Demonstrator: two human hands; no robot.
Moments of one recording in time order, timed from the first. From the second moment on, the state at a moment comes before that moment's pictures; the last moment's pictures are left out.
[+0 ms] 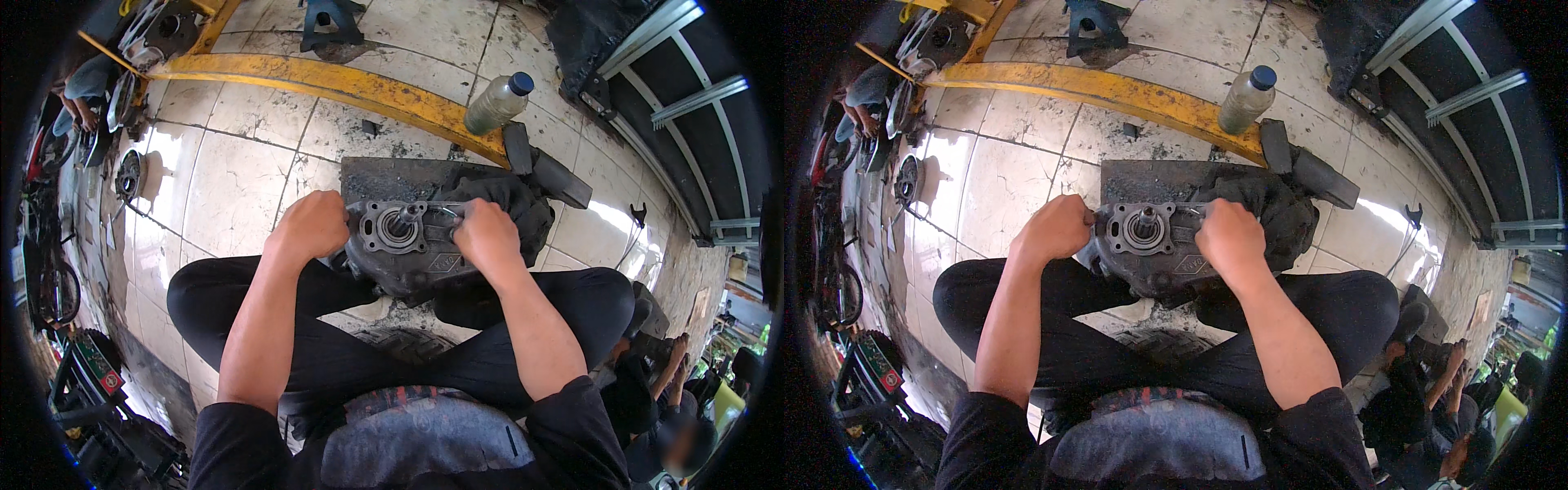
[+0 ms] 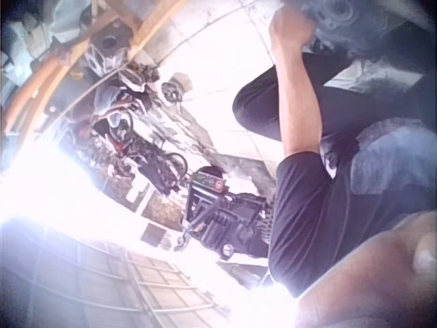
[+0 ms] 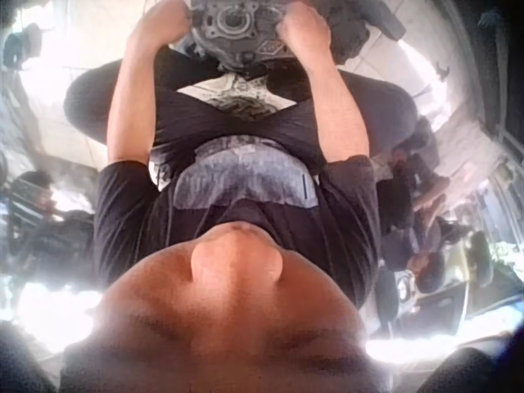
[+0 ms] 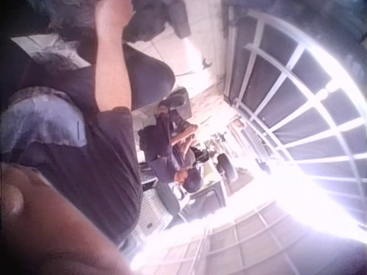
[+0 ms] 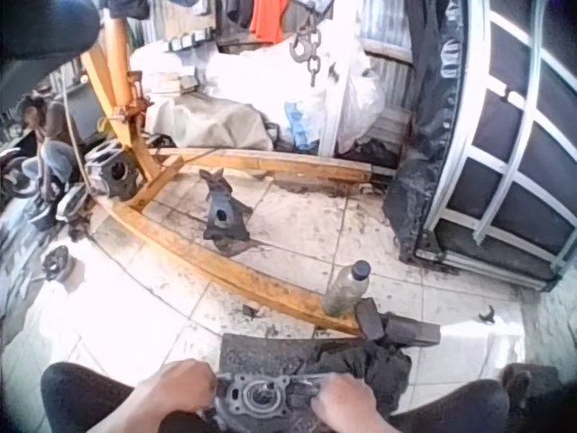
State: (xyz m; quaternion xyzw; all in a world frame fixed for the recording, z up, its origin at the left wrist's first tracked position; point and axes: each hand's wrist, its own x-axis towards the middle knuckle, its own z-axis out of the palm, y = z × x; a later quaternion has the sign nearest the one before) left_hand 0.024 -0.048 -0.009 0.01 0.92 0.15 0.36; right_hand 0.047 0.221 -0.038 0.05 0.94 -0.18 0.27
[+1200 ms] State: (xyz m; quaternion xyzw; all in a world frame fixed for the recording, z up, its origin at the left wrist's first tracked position) left_hand 0.028 -0.053 -0.024 0.04 0.93 0.14 0.33; right_hand 0.044 0.219 -0.040 0.03 0.95 -0.20 0.22
